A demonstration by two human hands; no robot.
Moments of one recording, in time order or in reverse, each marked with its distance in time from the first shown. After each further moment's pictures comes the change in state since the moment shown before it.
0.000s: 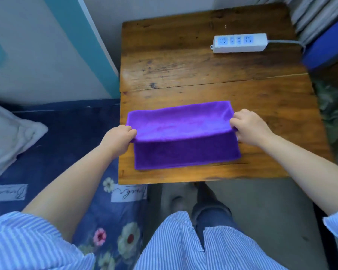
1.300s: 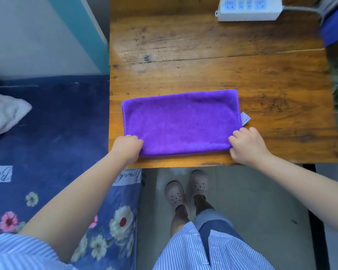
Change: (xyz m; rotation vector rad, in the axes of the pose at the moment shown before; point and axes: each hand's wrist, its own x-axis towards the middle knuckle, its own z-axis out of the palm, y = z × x) left_hand -0.017 0.074 0.045 0.031 -0.265 -0.065; right_hand -0.065 -0.042 0.048 -0.161 -0.138 0.031
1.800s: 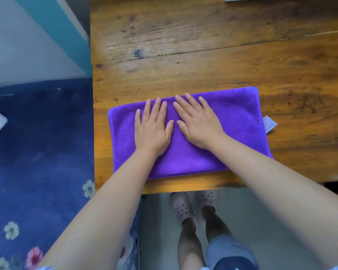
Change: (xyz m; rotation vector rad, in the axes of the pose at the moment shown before) left_hand 0.105 0.042 0.000 -0.439 0.493 -0.149; right_hand 0.138 -0.054 0.054 0.209 -0.080 0.091
